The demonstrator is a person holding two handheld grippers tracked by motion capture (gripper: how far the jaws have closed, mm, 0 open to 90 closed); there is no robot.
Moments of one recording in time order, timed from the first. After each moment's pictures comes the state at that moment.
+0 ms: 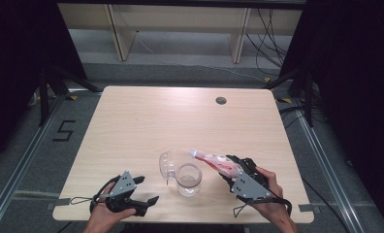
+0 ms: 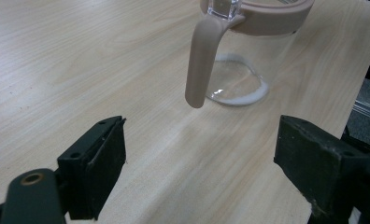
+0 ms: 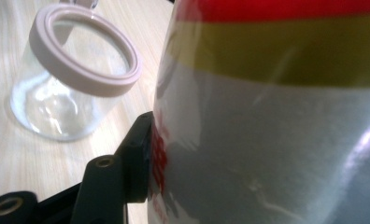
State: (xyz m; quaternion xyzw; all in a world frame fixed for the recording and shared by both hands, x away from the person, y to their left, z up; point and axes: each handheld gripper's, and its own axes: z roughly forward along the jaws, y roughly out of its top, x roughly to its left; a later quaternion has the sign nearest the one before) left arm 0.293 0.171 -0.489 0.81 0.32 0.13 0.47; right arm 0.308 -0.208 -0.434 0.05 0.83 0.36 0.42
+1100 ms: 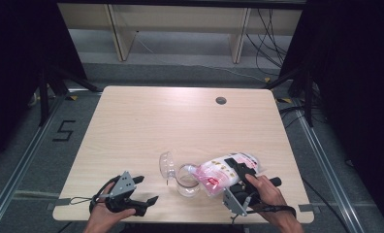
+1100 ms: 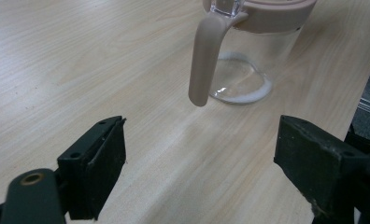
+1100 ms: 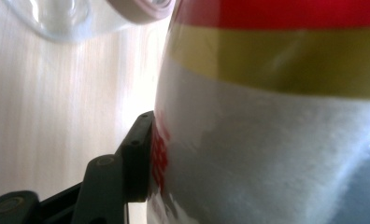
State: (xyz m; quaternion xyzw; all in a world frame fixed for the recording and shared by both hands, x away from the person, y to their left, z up) left arm 0.294 0.172 -0.489 0.82 0.31 0.14 0.46; right arm 0.296 -0.191 -0.442 -0.10 0.83 0.17 0.53
